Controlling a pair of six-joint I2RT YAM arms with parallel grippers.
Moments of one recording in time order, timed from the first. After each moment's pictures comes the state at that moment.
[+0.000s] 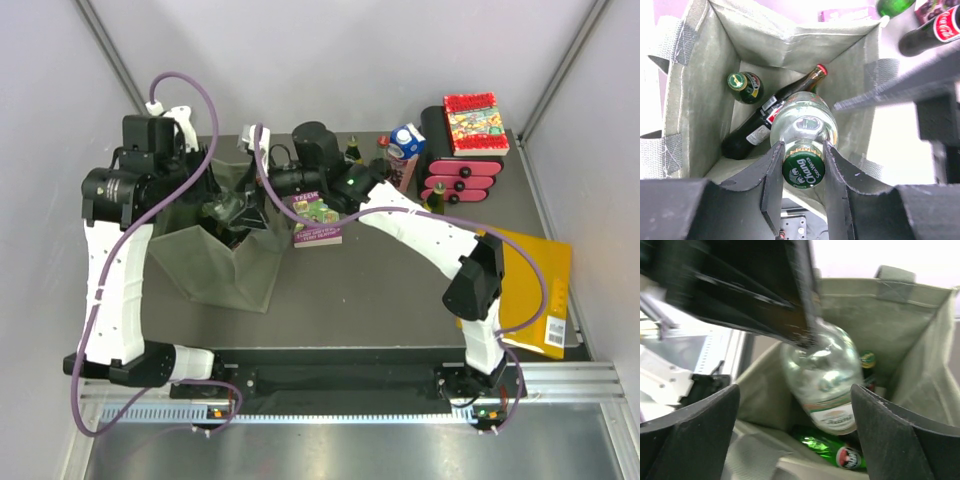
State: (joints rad) left arm -0.17 1.35 1.98 -1.34 -0.01 -0.22; right arm 0.91 1.97 2.03 -0.23 -0.71 -0.02
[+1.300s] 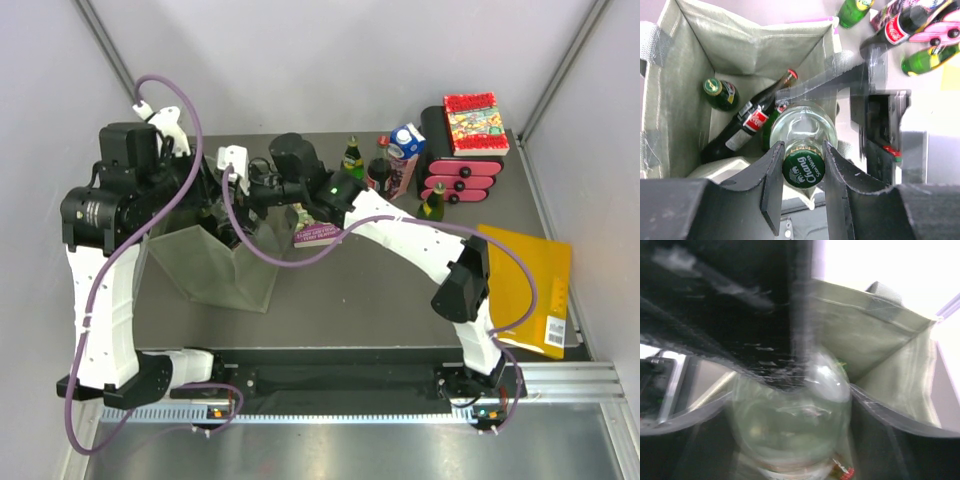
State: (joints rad) left arm -0.17 1.27 2.02 -1.33 0.12 -0.24; right arm 1.00 2.04 2.13 -0.34 -0.51 -0.34
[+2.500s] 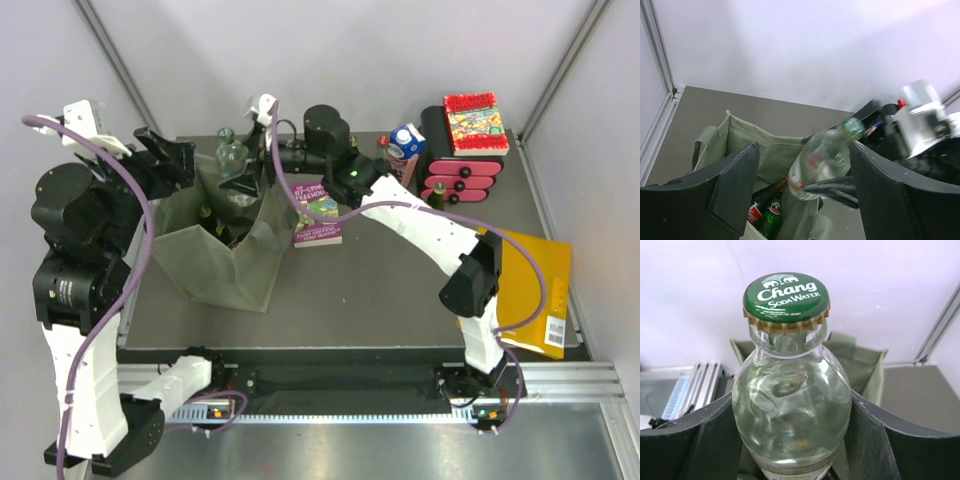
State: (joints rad) left arm -0.17 1.01 1.83 -0.81 -0.07 -0.34; right arm 0.90 2.01 2.12 -0.06 -0.62 0.01
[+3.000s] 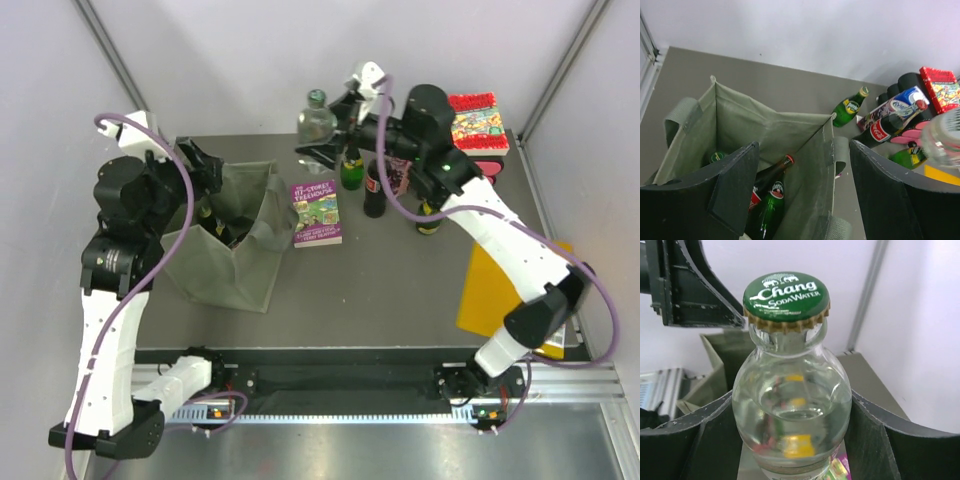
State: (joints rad) left arm -0.17 0.98 1.52 -0.66 -0.04 -0.35; right arm 0.68 1.63 1.84 -0.06 -0.63 -0.02
